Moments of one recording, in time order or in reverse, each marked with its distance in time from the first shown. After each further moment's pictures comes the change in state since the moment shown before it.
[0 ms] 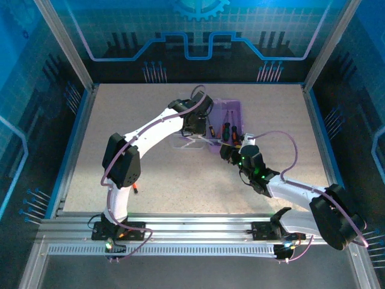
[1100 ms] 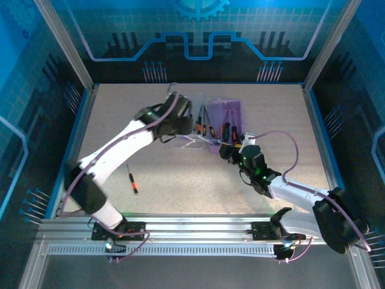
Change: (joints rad) left arm 0.006 -0.488 -0.335 0.081 -0.055 -0.047; right arm 0.000 -0.036 0.000 0.005 -0.050 -0.004
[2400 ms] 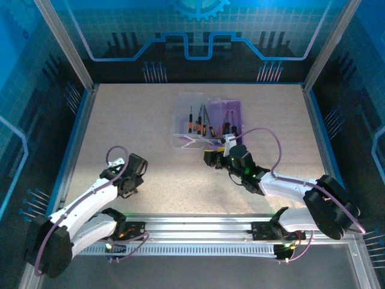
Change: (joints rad) left arm 0.236 -0.557 -1.006 0.067 -0.123 -0.562; right arm 0.130 0.129 0.077 0.027 -0.111 -0.098
